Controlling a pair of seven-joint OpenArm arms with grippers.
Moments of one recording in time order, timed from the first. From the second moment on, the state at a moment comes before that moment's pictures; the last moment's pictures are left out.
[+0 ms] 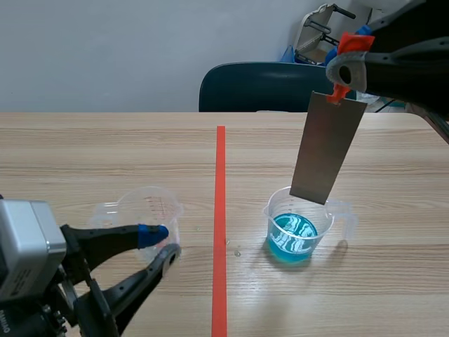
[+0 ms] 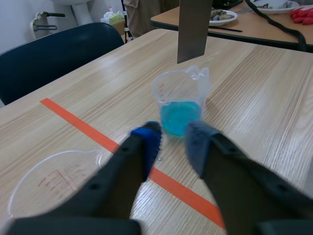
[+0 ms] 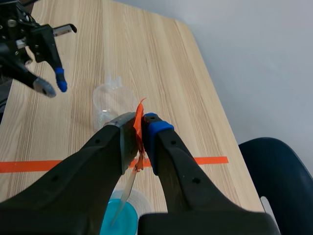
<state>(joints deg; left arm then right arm) 36.7 -28.6 12.0 104.5 4.7 -24.0 -30.2 -3.3 71.0 -11.0 112.9 26.9 45.4 21.6</state>
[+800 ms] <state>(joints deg) 20.4 -28.6 24.7 104.5 0.9 -26.2 -19.8 -3.3 70.1 -11.0 112.9 26.9 45.4 21.2</state>
